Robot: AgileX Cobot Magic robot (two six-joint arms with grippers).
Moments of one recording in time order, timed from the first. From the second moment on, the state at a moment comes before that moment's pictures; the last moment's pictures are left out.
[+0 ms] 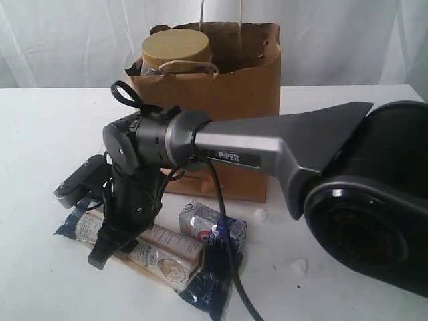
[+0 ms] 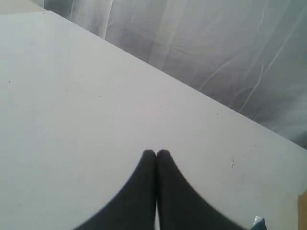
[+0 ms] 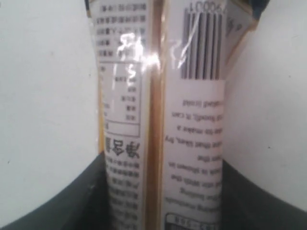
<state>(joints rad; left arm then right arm) 0.08 0.01 -0.15 0.39 0.43 -0.81 0.91 2.28 -1.79 0.11 0.90 -0.35</state>
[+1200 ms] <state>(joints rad) 0.08 0.01 -0.15 0.39 0.45 -0.81 0.90 1.92 -1.78 0.26 0.67 -0.29</state>
